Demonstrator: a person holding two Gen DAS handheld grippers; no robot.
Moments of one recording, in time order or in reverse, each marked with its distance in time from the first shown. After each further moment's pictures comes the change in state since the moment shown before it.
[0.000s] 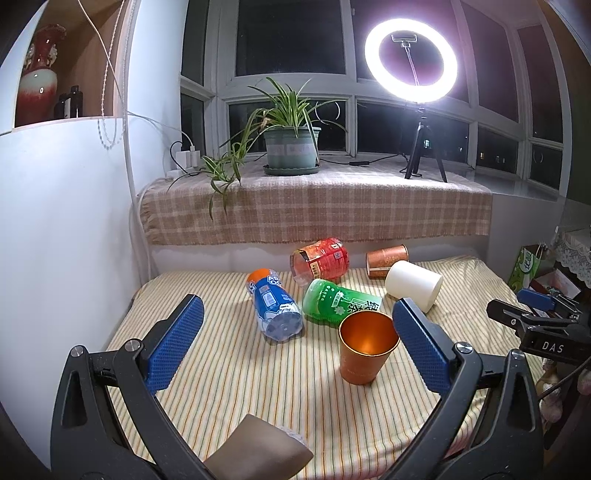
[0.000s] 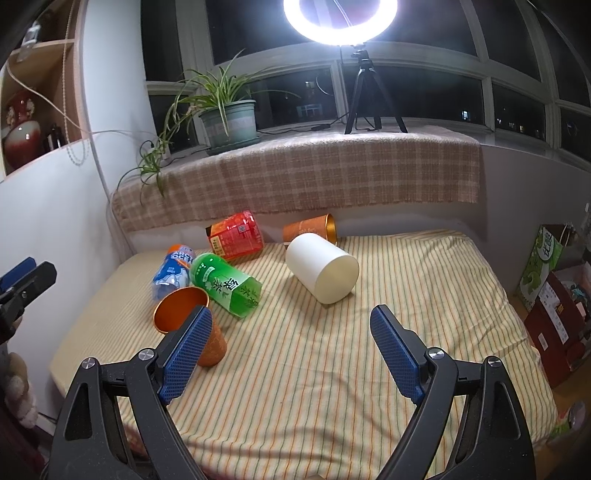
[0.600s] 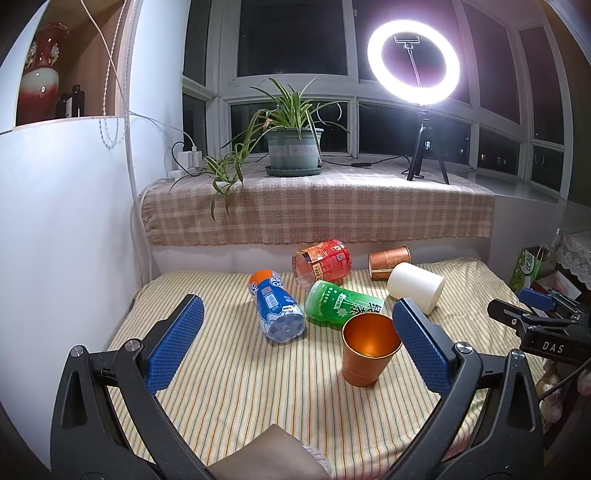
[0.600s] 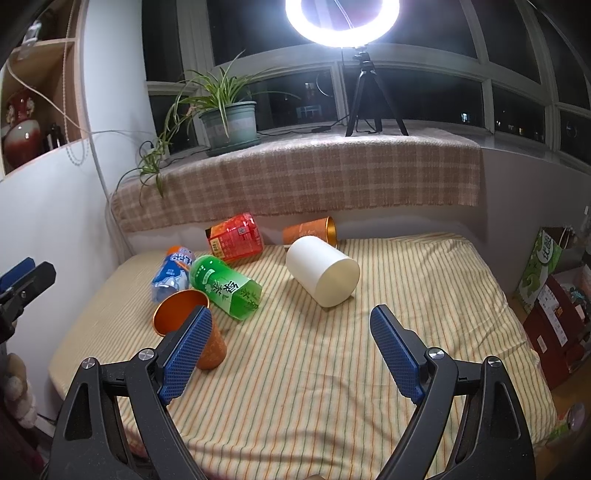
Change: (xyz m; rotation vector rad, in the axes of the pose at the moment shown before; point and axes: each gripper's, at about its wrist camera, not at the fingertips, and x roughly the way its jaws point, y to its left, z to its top) left arm 0.000 0.002 0.002 -0.006 -0.002 0.007; right arm 0.001 0.002 0.002 -0.004 -0.005 -0.006
